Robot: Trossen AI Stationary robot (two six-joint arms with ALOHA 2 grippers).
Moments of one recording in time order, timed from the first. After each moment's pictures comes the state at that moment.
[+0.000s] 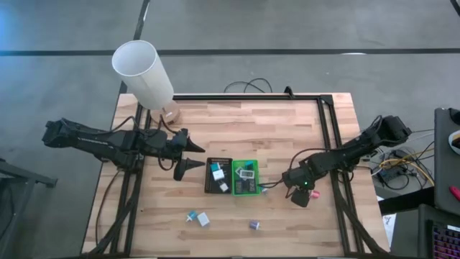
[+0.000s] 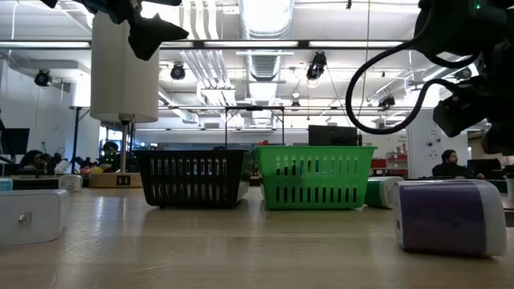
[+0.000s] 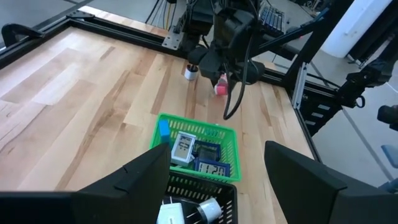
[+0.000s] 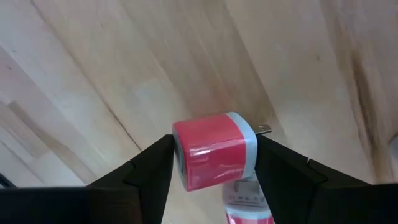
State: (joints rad) left arm -0.11 0.95 0.70 -0.14 -0.04 -0.32; right arm 0.35 1.40 0.64 -0.73 -0.30 0.90
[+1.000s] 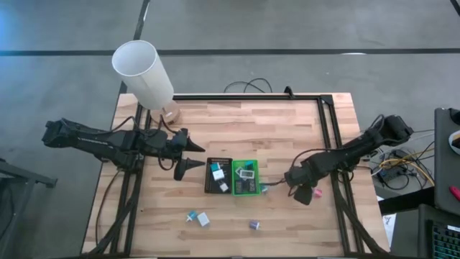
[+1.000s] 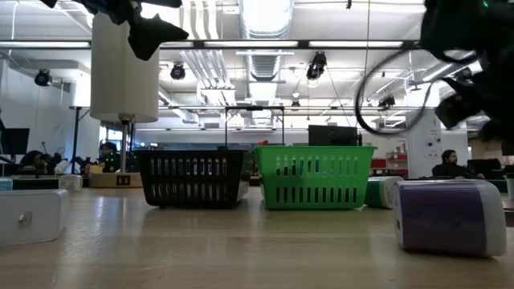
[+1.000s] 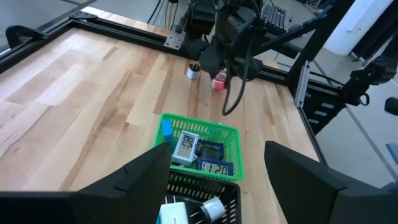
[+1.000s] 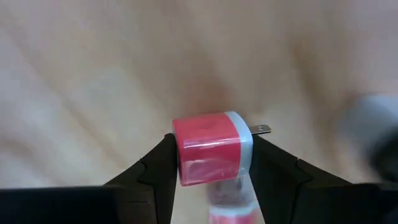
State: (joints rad) left arm -0.11 0.95 0.70 -0.14 -0.05 -0.31; right arm 0.36 1.36 0.65 -0.84 -0.23 0.89
